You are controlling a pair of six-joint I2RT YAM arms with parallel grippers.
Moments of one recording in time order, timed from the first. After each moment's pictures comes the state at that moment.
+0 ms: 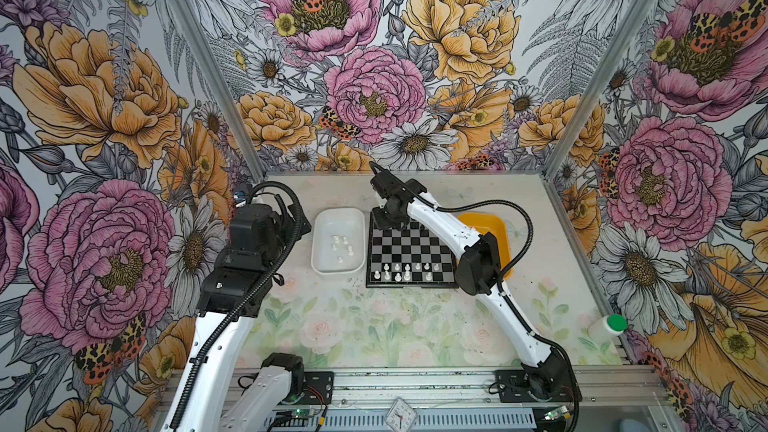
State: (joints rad) left arm -0.16 0.85 1.14 -0.71 -0.29 -0.45; right arm 0.69 2.63 2.67 -1.16 -0.04 0.28
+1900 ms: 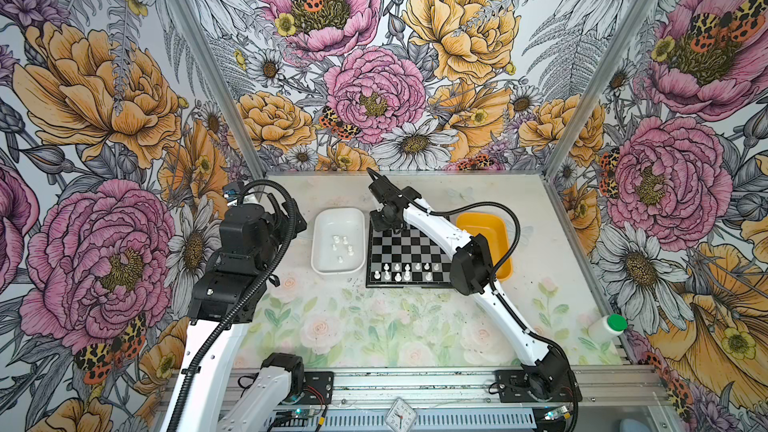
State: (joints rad) left arm -0.15 0.83 1.20 -0.73 -0.30 -0.45; right arm 0.67 2.74 2.70 -1.06 -0.02 0.27
